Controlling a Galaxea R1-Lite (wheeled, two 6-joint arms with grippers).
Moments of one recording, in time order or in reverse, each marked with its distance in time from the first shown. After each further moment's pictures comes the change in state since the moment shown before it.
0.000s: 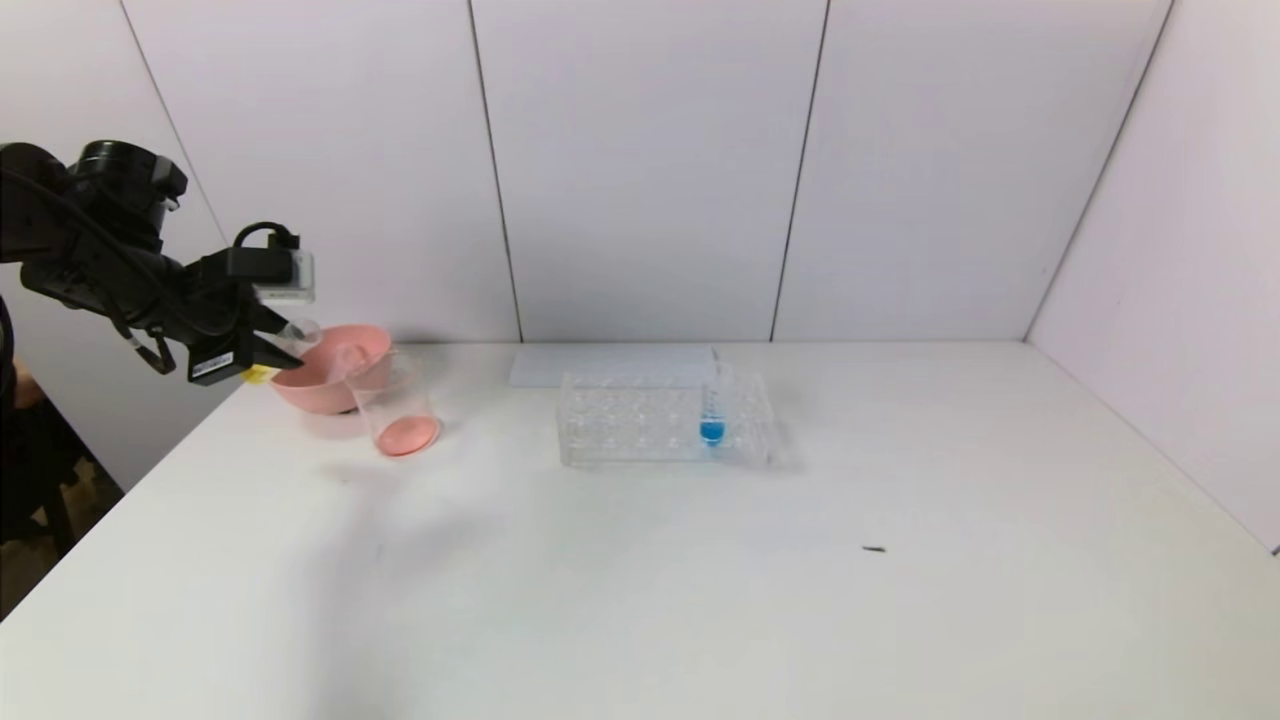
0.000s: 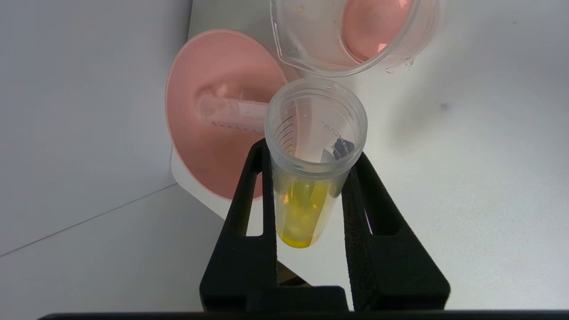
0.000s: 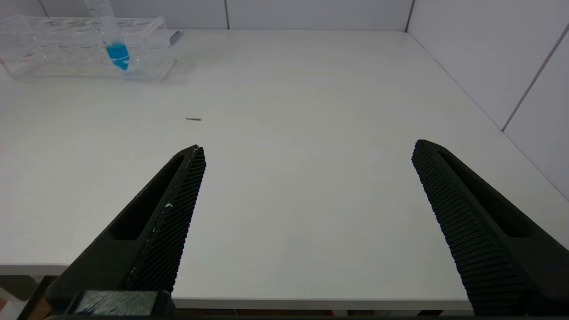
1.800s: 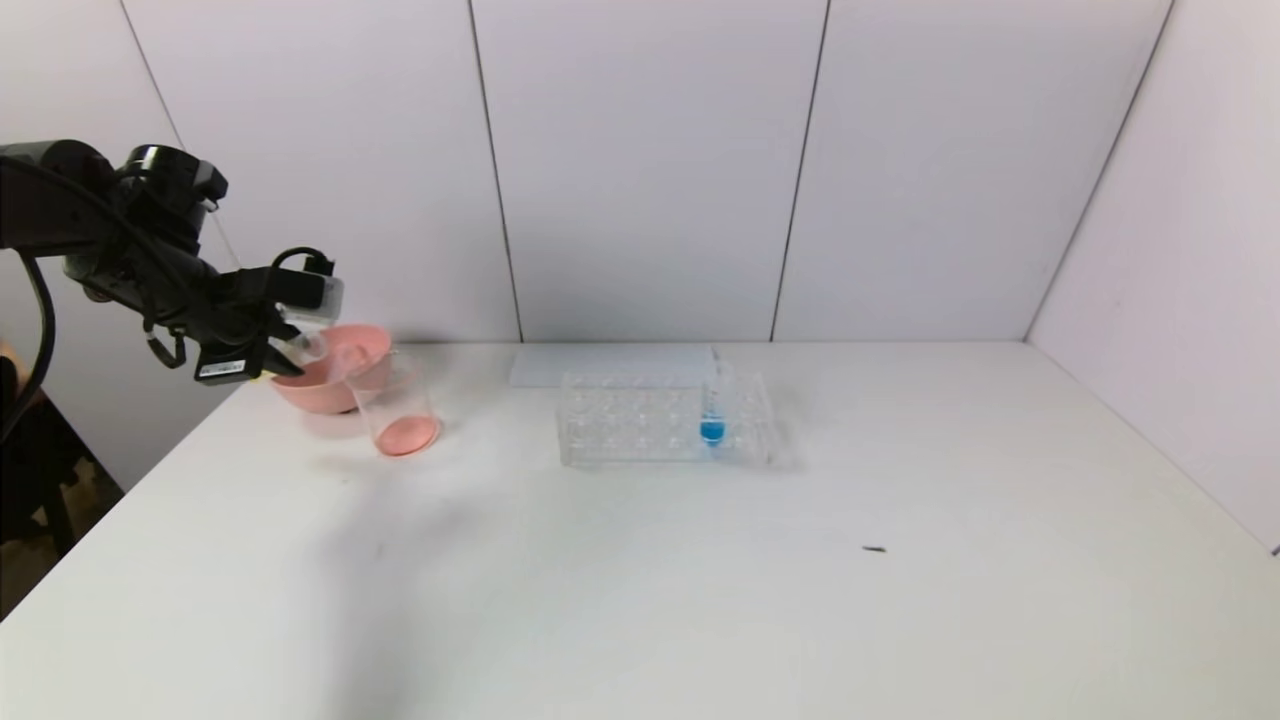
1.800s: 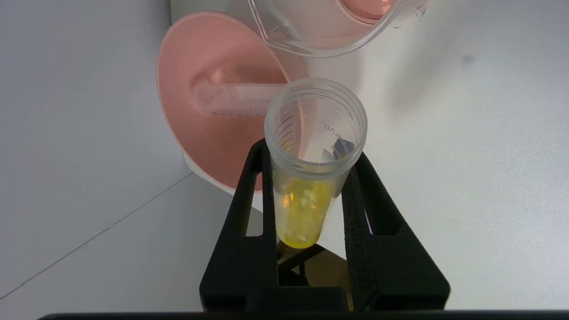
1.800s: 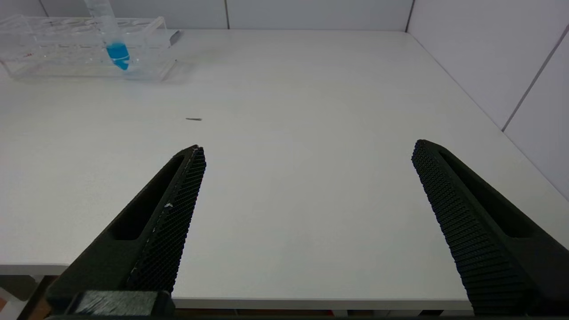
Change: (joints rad) left arm -0.054 0.062 -0.099 0.076 0.166 0.130; right arm 0.000 0.000 0.000 0.000 0.000 -0.001
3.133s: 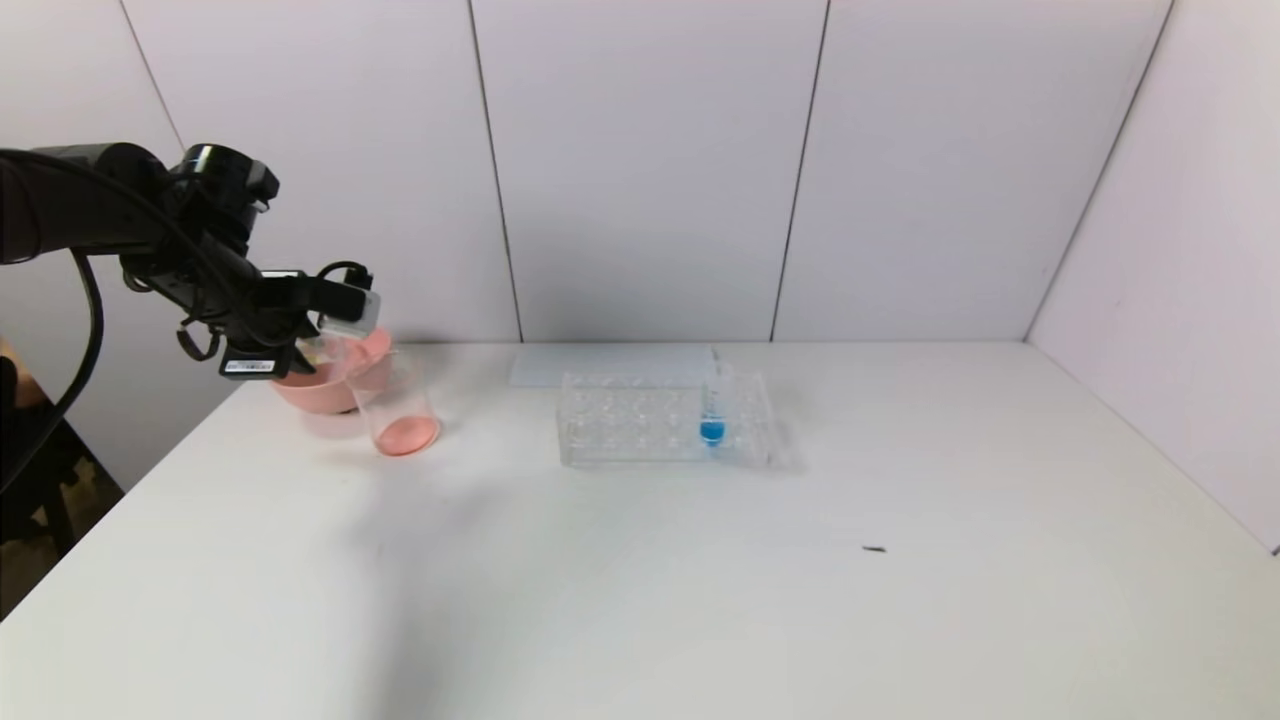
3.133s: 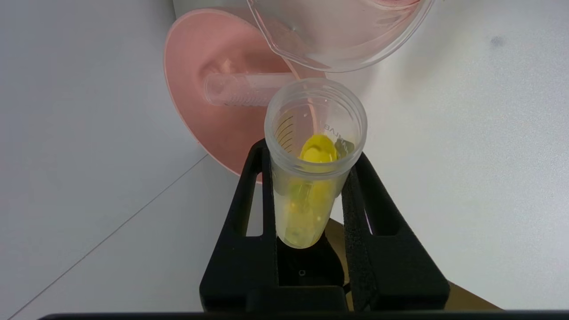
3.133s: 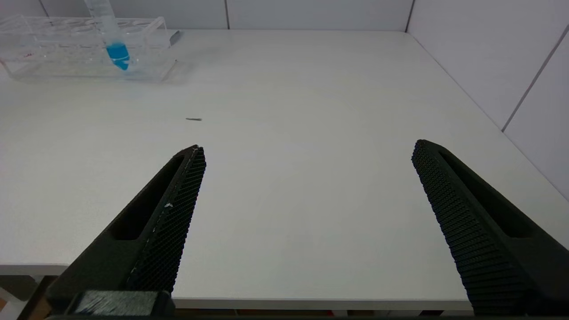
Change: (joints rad) left arm -0.086 0.015 -0.007 -0.026 0.194 0.006; right arm 0.000 0.000 -0.001 0.000 0.000 0.000
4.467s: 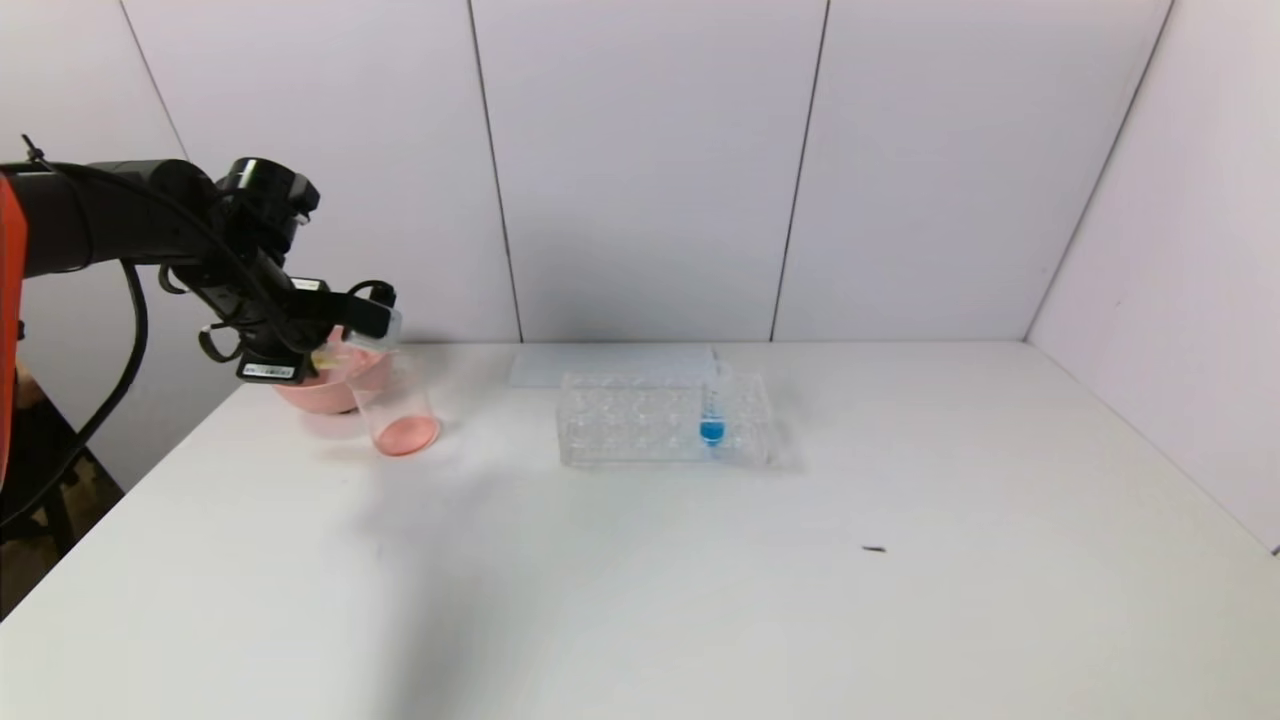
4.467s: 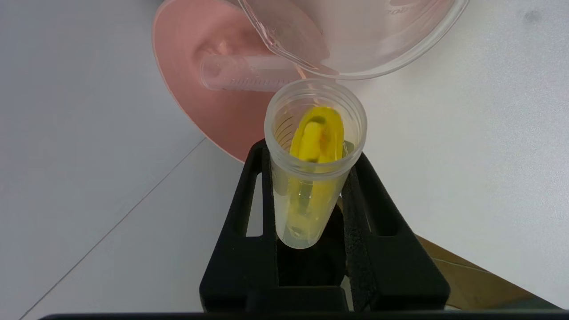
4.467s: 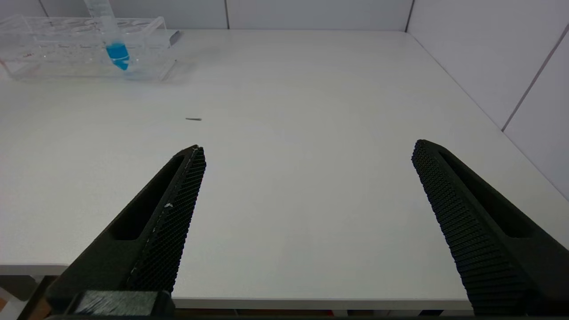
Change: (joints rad) left arm -0.052 0.034 0.000 -0.030 0.177 0.001; right arm 0.000 0.000 0.000 0.000 0.000 0.000
